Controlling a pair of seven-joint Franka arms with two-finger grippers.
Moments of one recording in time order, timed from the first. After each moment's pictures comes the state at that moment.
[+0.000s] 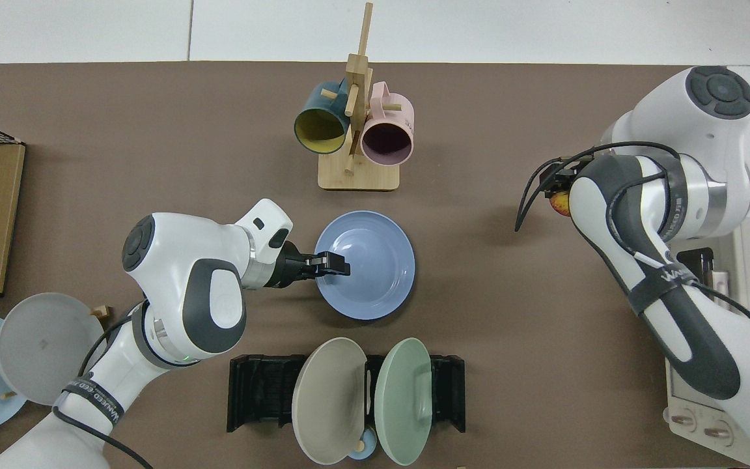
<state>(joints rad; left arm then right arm) -0.10 0.19 -0.33 -2.14 -0.82 2.36 0.15 0.15 0.38 -0.08 -1.64 0.06 1.96 0.13</state>
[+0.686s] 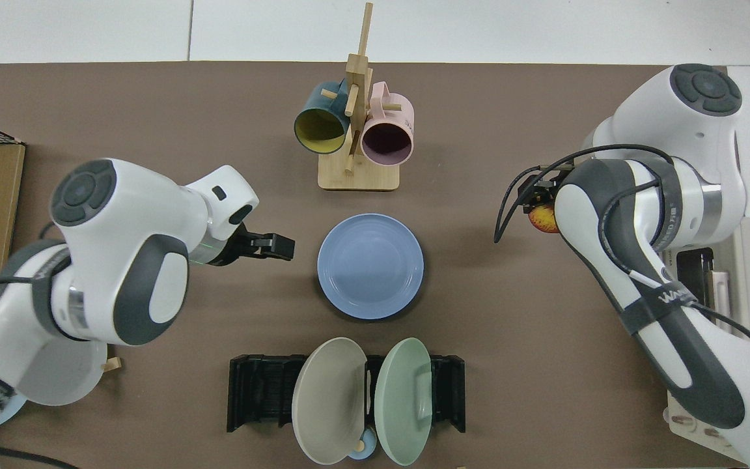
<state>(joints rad) -0.09 0.08 -0.21 -1.95 -0.24 2.03 -0.05 0.19 0.33 -0.07 -1.64 0.10 1.84 0.17</state>
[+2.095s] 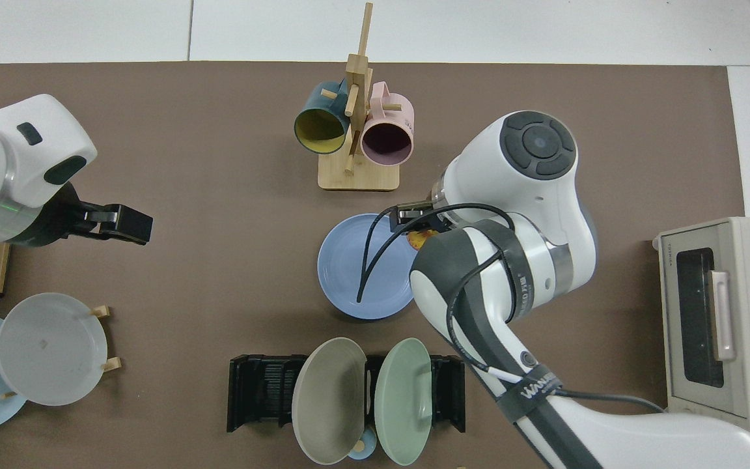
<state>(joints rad) -0.04 0.02 -0.14 -1.56 0.02 1.54 -0.05 0.51 0.33 -0.07 -1.64 0.19 2.01 0.34</state>
